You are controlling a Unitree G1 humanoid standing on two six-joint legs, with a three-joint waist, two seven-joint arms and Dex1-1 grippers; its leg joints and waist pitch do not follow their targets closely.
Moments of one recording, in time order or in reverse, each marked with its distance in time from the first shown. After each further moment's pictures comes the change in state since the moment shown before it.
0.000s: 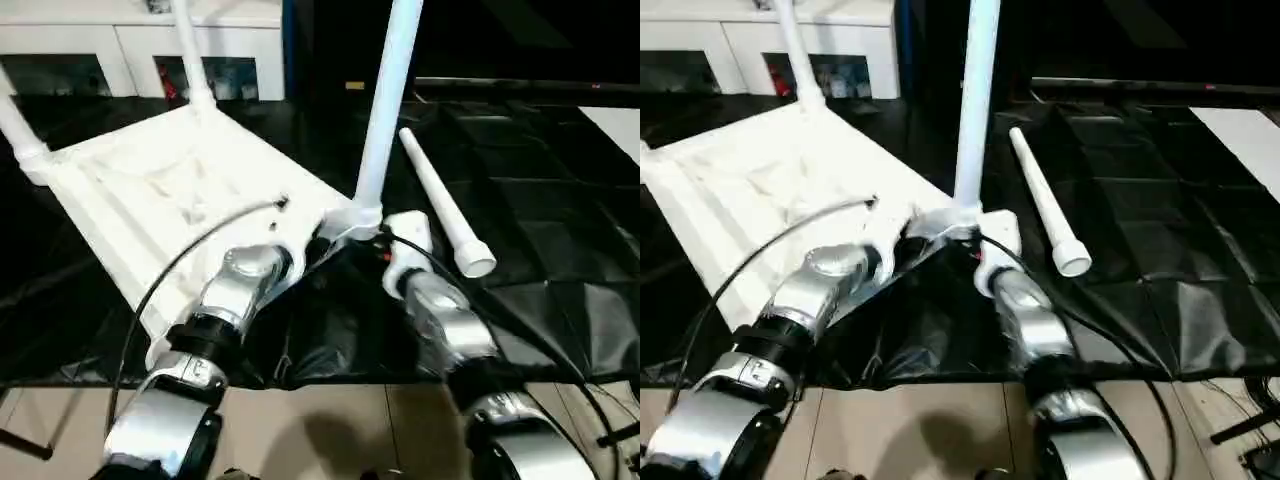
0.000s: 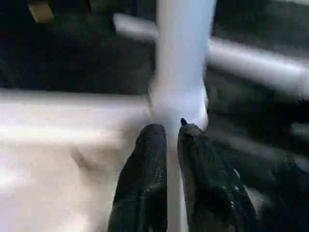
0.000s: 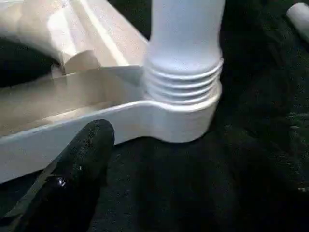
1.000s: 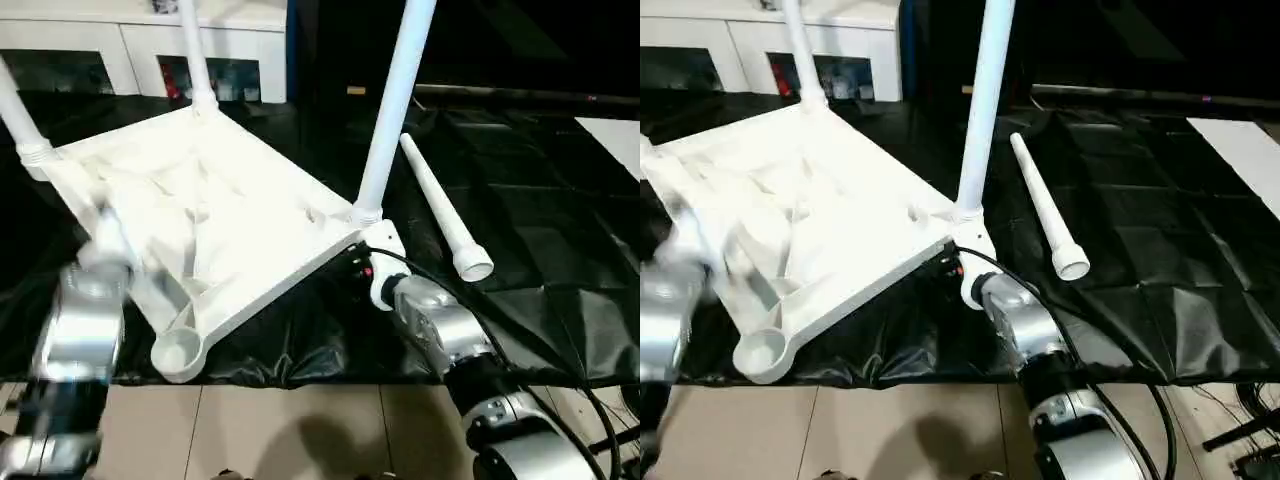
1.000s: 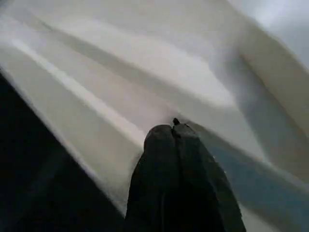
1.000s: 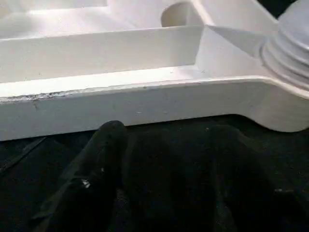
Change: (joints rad) left arm 0.433 0.352 0.116 -0.597 0.205 0.638 0.184; right arm -0.021 -0.004 0.153 -0.042 -0.035 0.227 0.139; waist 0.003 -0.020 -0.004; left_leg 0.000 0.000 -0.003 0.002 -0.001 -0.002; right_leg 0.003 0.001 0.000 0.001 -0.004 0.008
